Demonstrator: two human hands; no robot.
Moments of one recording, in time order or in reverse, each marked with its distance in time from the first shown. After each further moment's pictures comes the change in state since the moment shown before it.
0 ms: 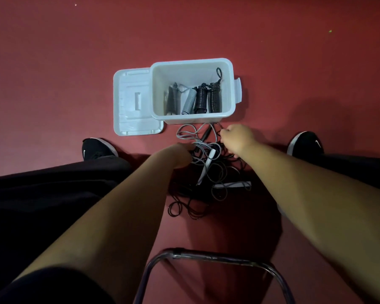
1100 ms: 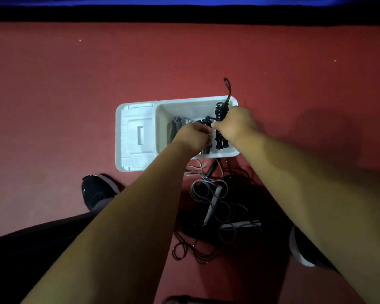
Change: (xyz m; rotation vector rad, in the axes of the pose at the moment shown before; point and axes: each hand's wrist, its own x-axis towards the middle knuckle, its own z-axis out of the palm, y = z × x) left_hand 0.050 0.063 -0.112 -0.828 0.269 0.099; right_hand 0.089 -0.103 -0.058 -0.092 0.231 -0.091
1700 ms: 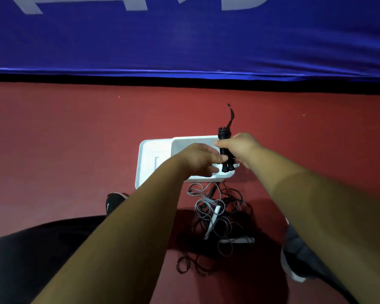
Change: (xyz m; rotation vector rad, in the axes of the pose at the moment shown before) left_hand -0.156 0.078 -0.031 -0.023 -0.213 0.085; right_hand -0.112 -0.023 -0.097 0.607 -0.177 0.064
